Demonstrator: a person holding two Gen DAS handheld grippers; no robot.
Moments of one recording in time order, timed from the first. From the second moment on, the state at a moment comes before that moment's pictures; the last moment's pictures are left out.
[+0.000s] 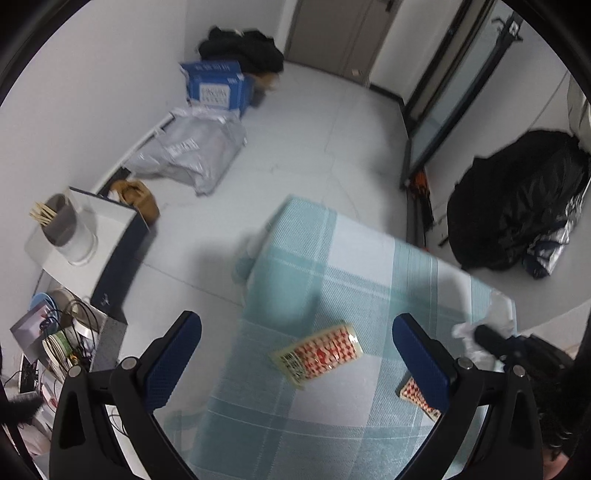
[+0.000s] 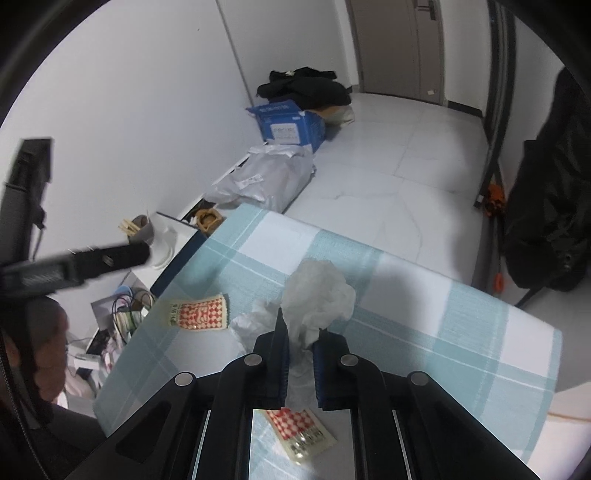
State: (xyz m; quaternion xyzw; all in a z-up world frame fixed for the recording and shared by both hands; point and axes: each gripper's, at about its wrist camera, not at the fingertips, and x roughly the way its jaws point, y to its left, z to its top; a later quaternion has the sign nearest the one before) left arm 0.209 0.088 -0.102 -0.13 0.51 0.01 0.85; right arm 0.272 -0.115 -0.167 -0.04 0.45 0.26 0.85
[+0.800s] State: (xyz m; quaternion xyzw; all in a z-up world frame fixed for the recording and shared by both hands) left arm 0.211 0.032 -0.148 0.04 0.58 -0.04 0.81; right arm 0.255 -0.163 -0.151 -0.01 0.44 0.27 0.86
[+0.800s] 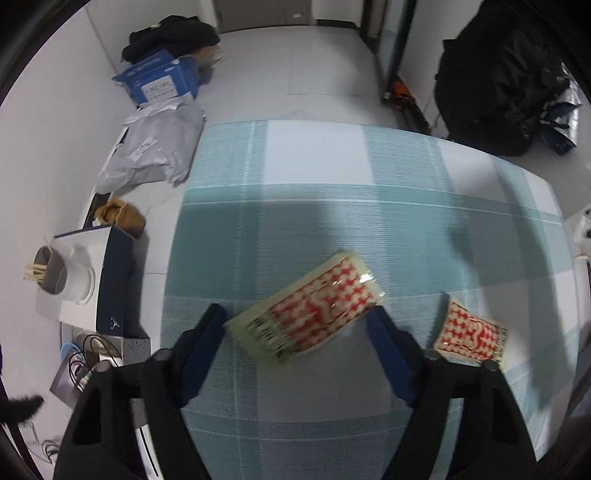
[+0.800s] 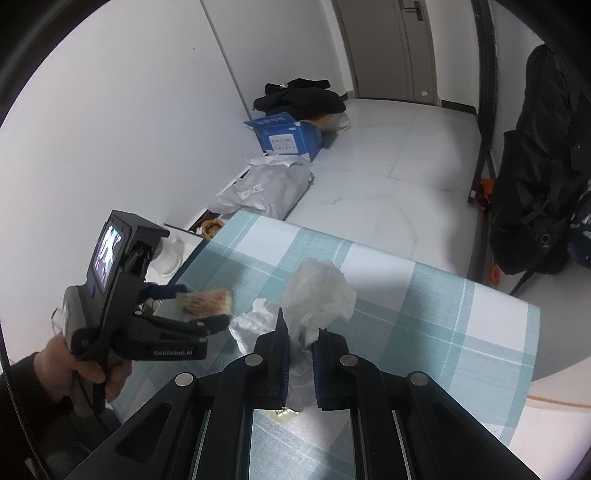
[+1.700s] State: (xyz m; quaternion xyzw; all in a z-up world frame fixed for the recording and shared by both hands) left arm 0.202 0.030 -0.143 0.02 0.55 -0.03 0.83; right arm 0.263 -0.181 -0.147 0.03 0.45 0.26 0.85
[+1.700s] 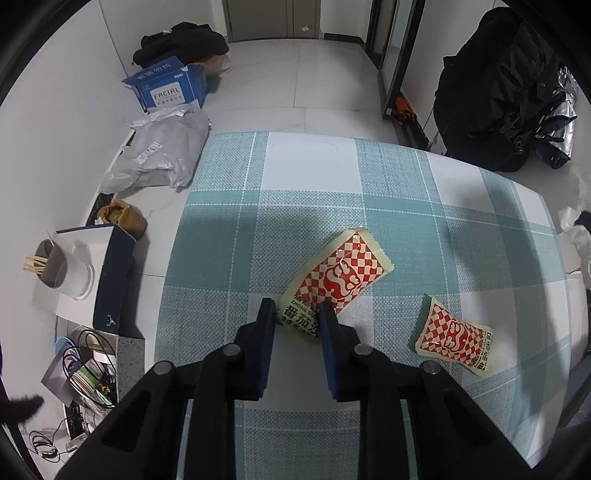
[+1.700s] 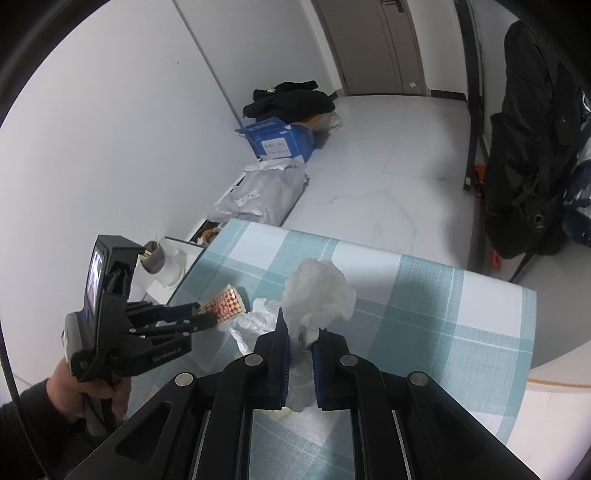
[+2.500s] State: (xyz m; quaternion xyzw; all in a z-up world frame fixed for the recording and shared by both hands) left arm 0.167 0.029 -0.107 -0.01 0.49 -0.03 0.87; right arm 0.205 -0.190 -0.124 0.08 0.43 0.24 0.87
